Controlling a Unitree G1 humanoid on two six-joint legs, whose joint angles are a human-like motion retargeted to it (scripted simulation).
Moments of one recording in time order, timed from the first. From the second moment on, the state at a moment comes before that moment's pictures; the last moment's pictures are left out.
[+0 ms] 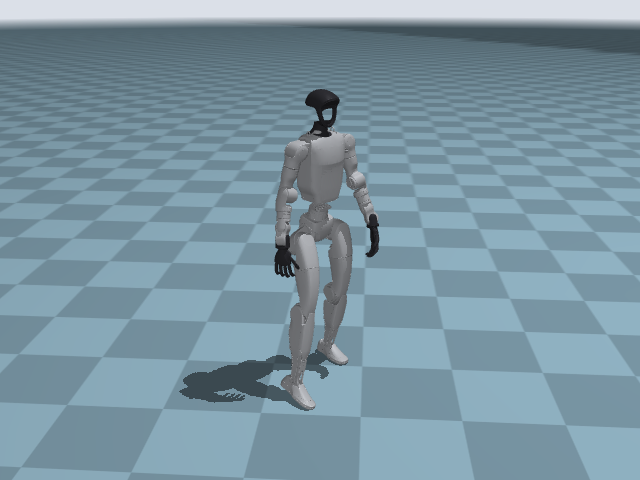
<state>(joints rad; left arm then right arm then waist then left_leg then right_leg) -0.18 0.19 -0.08 1.35 0.31 -0.13 -0.30 0.10 -0.26 -0.02 1.30 -0.44 -0.05 0.16 -0.02 -0.04 -0.23 -0.31 -0.08 -0.13 0.26 -0.17 0.02 -0.57 -0.25 0.11 0.21 0.33 0.00</state>
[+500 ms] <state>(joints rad) 0.07 0.14 0.20 1.70 -0.05 -0.08 -0.11 0.11 -0.12 -0.21 1.30 -0.12 0.01 0.15 -0.02 -0.07 -0.32 -0.41 0.06 0.23 0.36 -0.09 -0.16 -0.41 -0.13 -0.29 0.12 -0.09 -0.06</state>
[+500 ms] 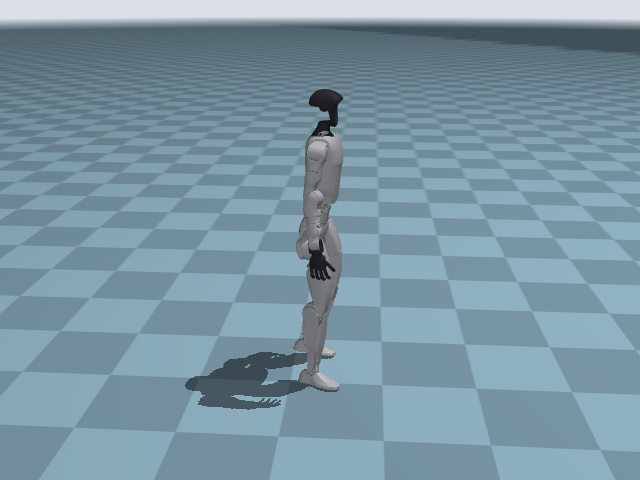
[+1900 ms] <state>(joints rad) -0.06 0.14 -0.01 1.52 0.34 -0.05 0.17 0.09 -0.09 -0.22 1.38 -0.24 0.06 0.17 0.01 -0.12 -0.29 -0.48 -0.01 0.38 0.25 -0.10 -0.07 -0.36 -0.09 -0.31 0.06 -0.13 -0.10</state>
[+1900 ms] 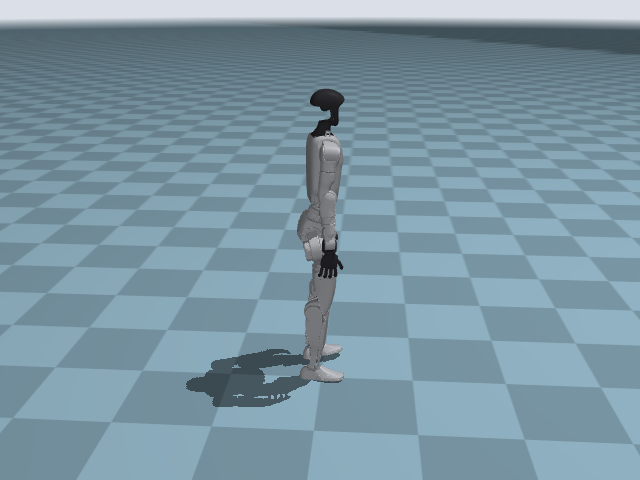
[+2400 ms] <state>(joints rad) -0.01 0.15 0.04 1.59 0.38 -0.02 0.19 0.11 -0.09 -0.26 1.42 -0.23 0.06 0.16 -0.03 -0.07 -0.32 -0.43 0.08 0.35 0.15 0.01 -0.04 -0.30 -0.10 -0.28 0.09 -0.13 -0.05</state>
